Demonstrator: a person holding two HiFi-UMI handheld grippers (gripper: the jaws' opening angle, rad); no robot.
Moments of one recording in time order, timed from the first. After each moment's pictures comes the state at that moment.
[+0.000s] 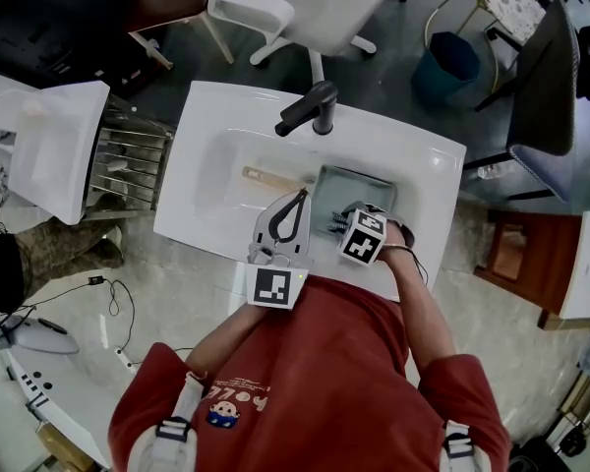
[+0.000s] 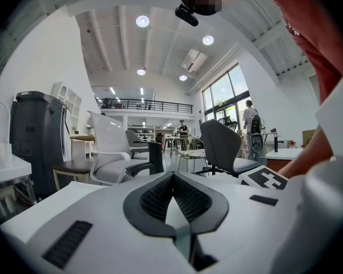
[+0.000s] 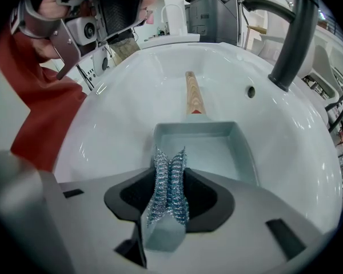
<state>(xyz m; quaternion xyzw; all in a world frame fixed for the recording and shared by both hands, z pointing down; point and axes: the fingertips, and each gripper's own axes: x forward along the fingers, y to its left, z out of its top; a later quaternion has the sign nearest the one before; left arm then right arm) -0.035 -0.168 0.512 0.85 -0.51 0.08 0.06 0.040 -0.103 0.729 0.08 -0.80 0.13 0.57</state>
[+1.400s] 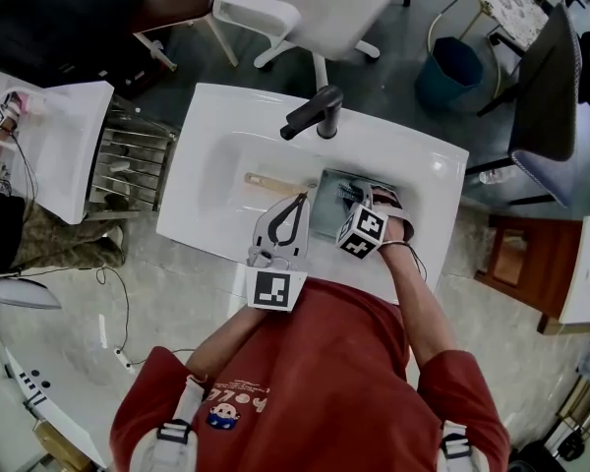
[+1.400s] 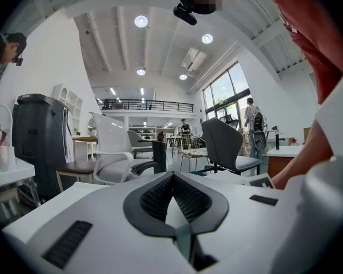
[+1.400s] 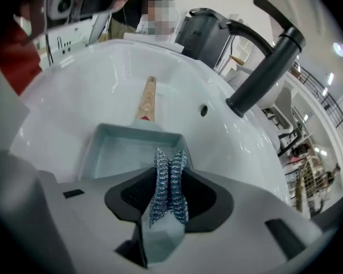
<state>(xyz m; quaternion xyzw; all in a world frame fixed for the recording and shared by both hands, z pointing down) -0.045 -0.167 0.515 0.85 -0.52 0.09 0.06 0.049 -0.186 0.727 0.24 -0.79 -0.03 0.56</state>
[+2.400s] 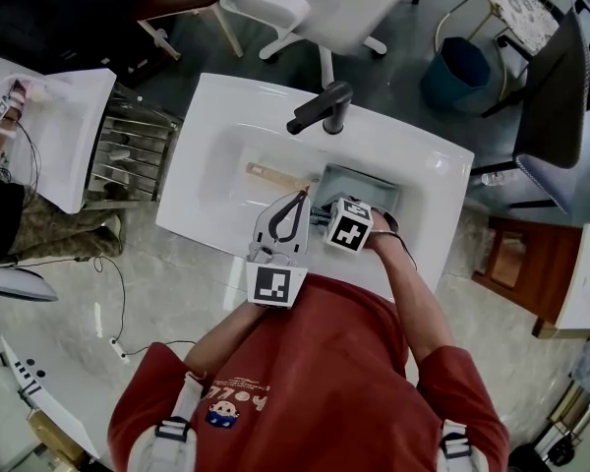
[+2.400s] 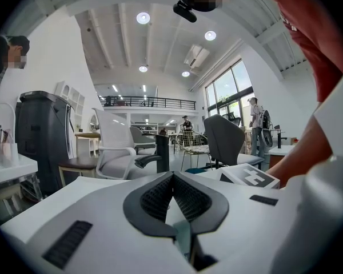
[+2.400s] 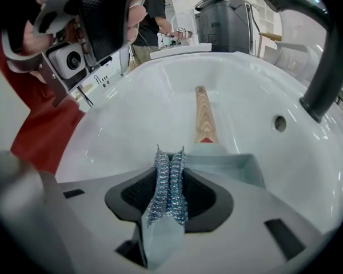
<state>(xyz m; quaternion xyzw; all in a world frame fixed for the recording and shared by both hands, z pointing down) -0.052 -0.167 0.527 0.84 -0.53 0.09 0.07 -0.022 -0.116 0.730 0.03 -0.84 0.13 0.53</state>
